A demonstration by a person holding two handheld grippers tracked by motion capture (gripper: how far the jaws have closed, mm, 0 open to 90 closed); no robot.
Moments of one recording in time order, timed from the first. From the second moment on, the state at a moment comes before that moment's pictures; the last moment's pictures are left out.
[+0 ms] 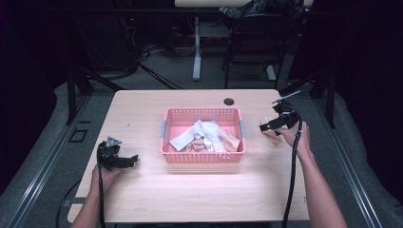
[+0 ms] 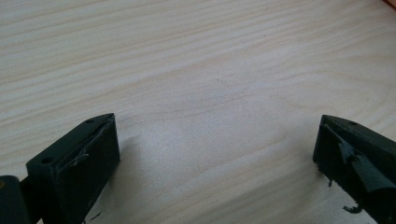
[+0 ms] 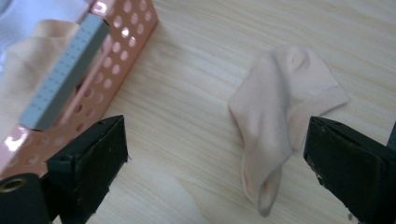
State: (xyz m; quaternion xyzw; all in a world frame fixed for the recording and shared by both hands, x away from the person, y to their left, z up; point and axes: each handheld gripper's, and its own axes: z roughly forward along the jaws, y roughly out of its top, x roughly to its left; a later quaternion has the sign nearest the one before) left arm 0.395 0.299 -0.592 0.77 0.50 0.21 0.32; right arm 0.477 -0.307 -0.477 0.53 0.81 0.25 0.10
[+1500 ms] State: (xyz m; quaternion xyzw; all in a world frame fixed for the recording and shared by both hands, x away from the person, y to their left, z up) left arm 0.395 0.299 -0.592 0.77 0.50 0.21 0.32; right arm 0.450 -0.188 -0.451 0.36 0.89 0.26 0.08
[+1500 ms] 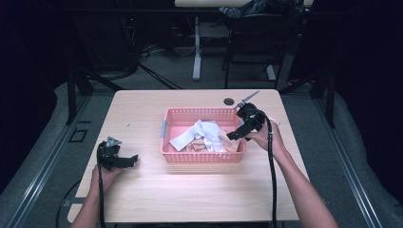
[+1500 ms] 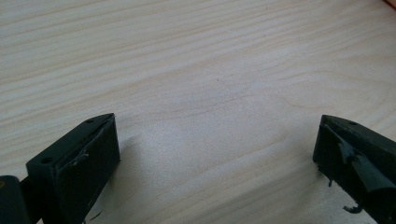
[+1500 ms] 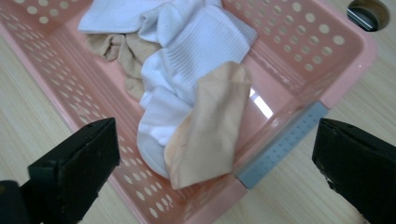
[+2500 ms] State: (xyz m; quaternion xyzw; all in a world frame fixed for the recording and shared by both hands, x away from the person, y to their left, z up) left arm 0.395 0.299 -0.592 0.77 0.50 0.21 0.33; right arm 0.458 -0.156 -0.505 0.37 0.91 0.18 0.09
